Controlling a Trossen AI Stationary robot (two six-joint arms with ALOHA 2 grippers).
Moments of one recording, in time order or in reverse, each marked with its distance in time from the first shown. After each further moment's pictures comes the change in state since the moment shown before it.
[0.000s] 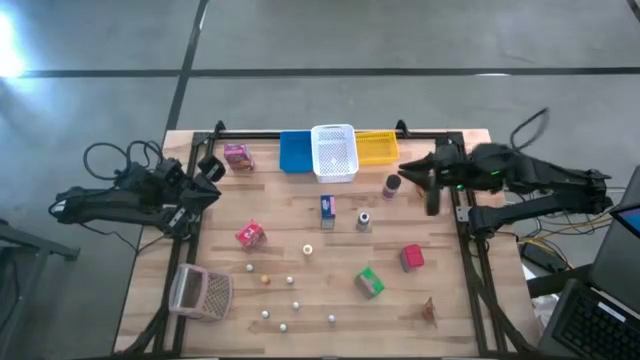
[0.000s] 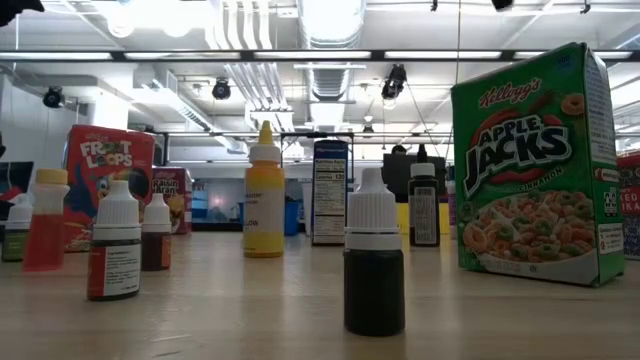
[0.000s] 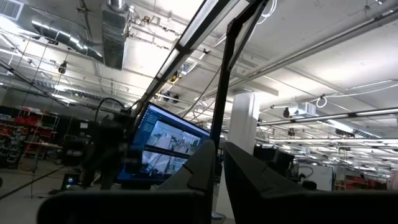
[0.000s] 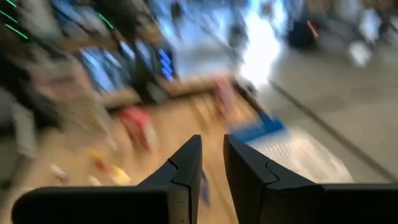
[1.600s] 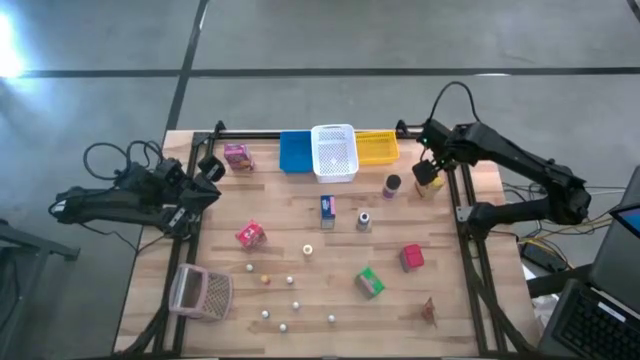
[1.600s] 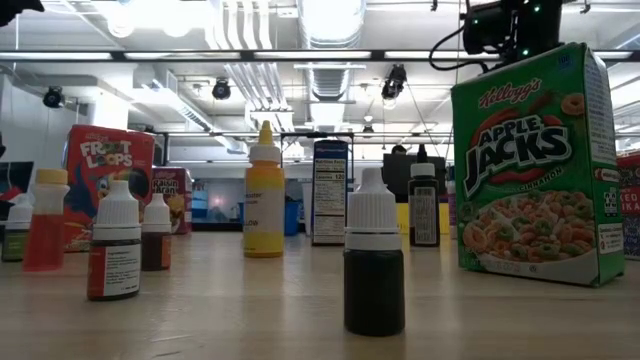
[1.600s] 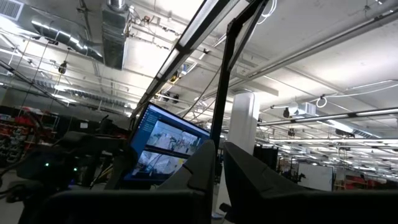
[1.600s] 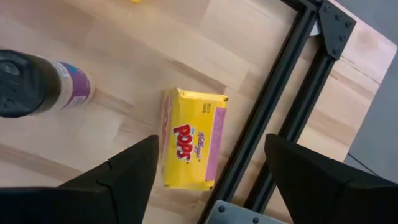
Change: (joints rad) left arm 0.000 0.000 0.000 0.000 0.000 0.000; right arm -0.632 0.344 0.034 -0.772 -0.003 0.263
